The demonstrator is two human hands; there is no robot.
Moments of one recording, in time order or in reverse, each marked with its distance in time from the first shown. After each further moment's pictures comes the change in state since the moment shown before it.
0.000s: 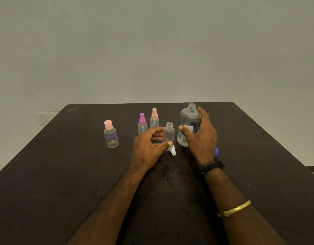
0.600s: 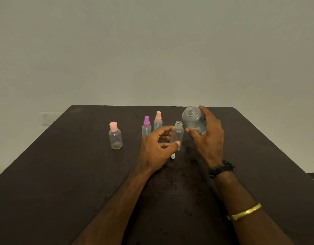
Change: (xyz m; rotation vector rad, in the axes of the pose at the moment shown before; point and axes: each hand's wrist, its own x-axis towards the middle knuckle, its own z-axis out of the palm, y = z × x) left_hand -0.002 0.010 0.003 -0.162 0.000 0.106; right_hand 0.008 -0.003 -0.017 -0.007 0.020 -0.227
